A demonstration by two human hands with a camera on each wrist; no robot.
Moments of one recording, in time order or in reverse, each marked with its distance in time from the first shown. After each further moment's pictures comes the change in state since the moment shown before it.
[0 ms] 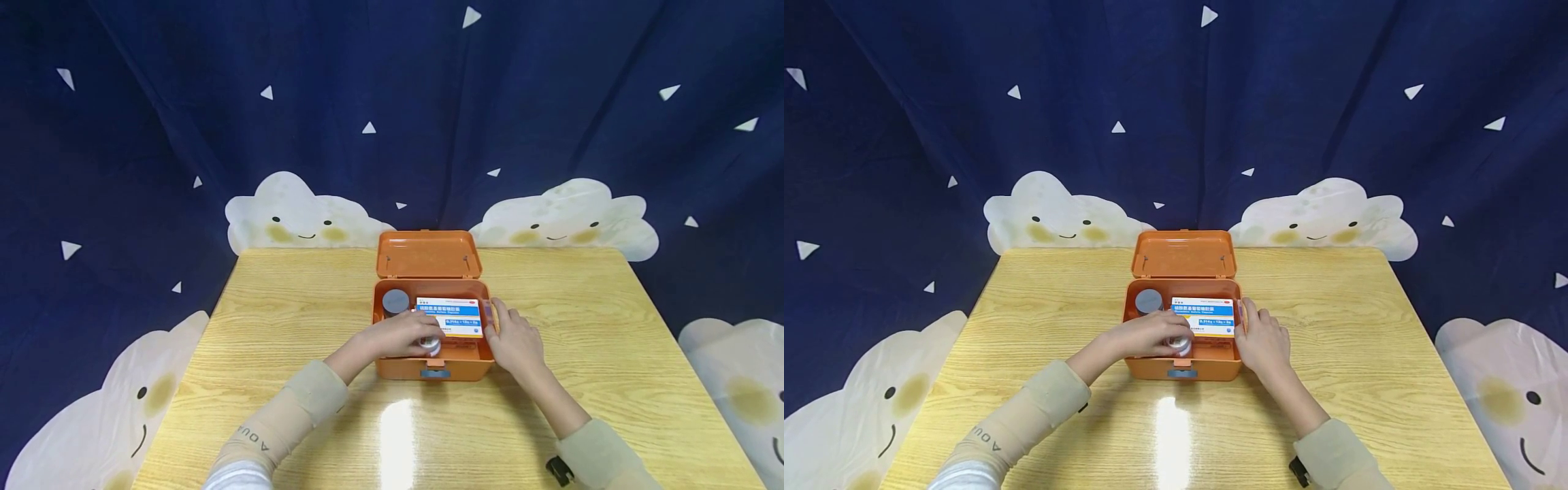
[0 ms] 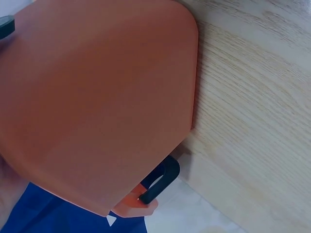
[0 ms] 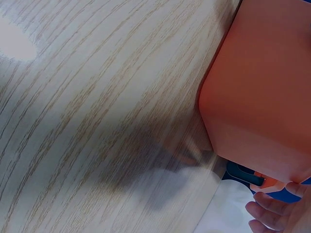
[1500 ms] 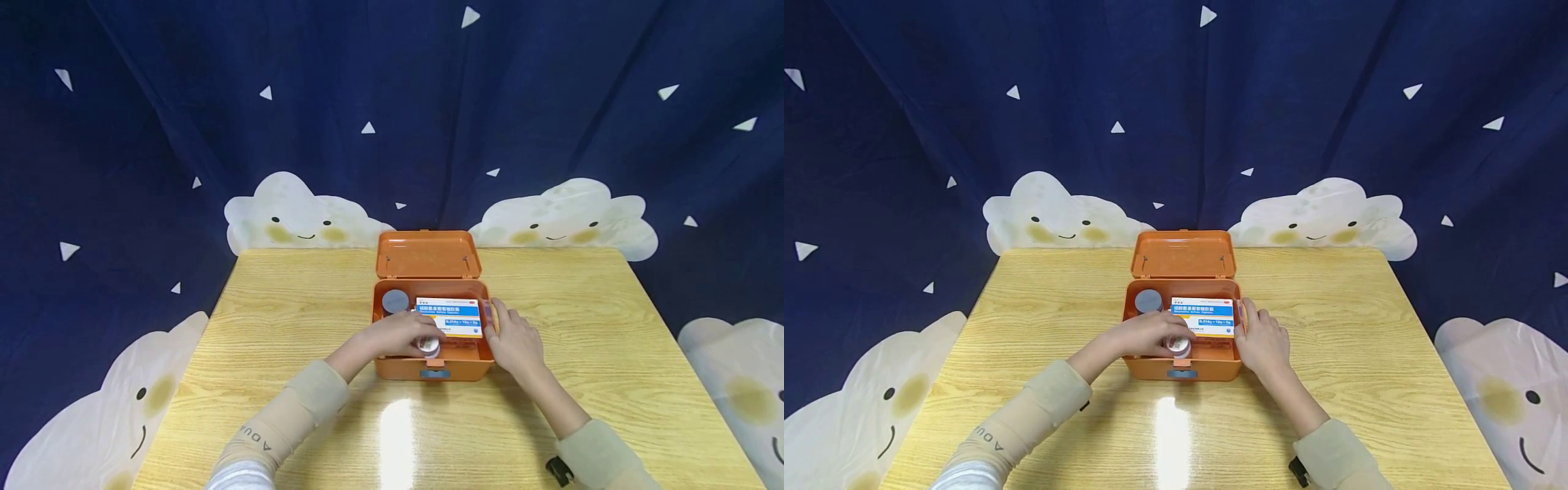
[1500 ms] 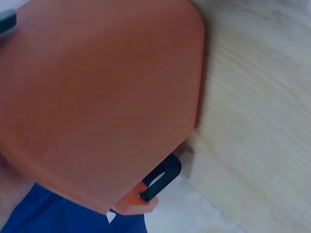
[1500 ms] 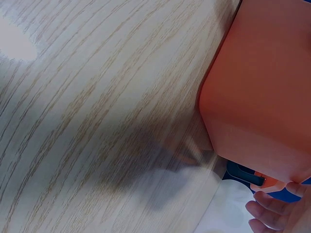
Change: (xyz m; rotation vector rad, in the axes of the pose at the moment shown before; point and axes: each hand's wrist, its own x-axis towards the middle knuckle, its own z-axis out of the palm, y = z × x) left_hand 0.001 -0.003 0.000 -0.038 -0.084 -0.061; right_hand -0.001 0.001 0.001 0.010 0.016 -0.007
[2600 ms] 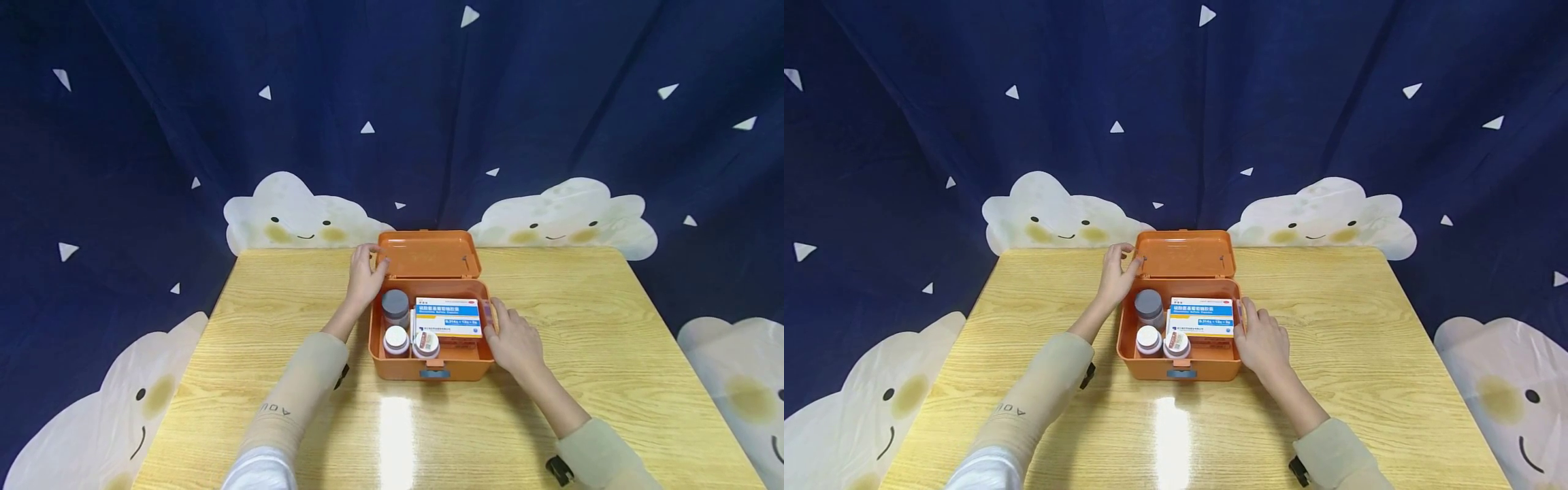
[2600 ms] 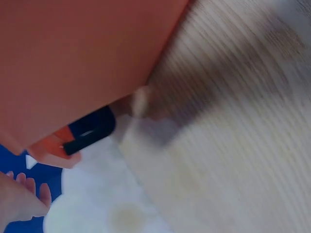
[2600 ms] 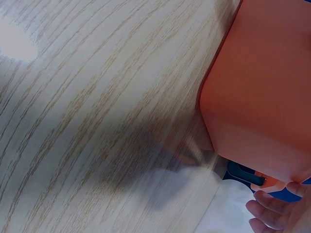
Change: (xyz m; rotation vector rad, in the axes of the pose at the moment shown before) left_hand 0.010 -0.086 -0.001 -0.428 1.071 -0.547; right_hand 0.002 0.000 0.000 -0.002 -0.009 0.001
